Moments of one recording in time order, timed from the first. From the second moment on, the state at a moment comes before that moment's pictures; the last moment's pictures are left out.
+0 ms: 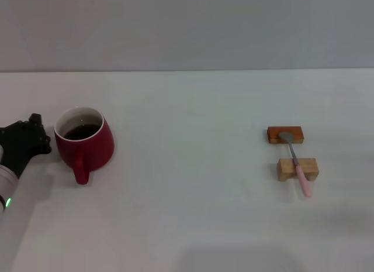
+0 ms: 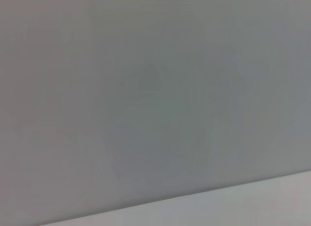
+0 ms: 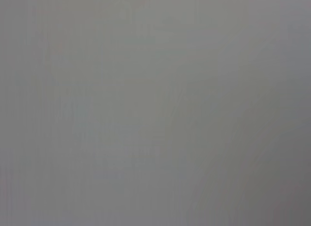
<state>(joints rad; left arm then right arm) -0.40 -2.07 -1.31 -0.19 2.77 0.86 -0.05 0.03 2.07 1.27 0.85 -2.26 -0.91 -0.33</state>
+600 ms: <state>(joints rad) -0.41 -2.07 -1.15 -0.21 2.77 0.87 -0.08 0.02 2.07 1.27 0.85 -2.26 -0.91 -0.33</state>
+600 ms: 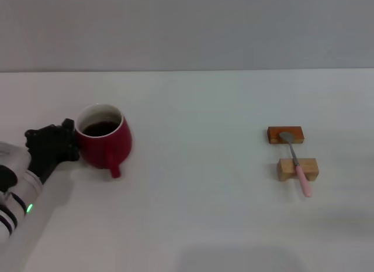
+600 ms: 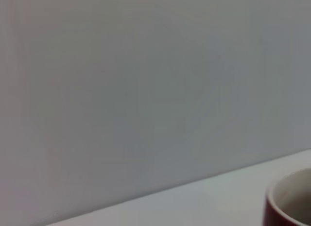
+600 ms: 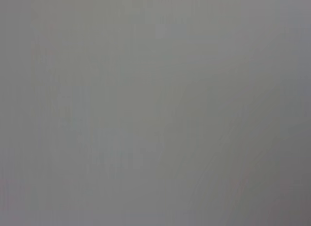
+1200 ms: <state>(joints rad) -0.39 -2.07 -1.01 -0.25 2.77 0.87 -0.18 0.02 2.07 1.27 0.85 -2.26 -0.91 -0.33</state>
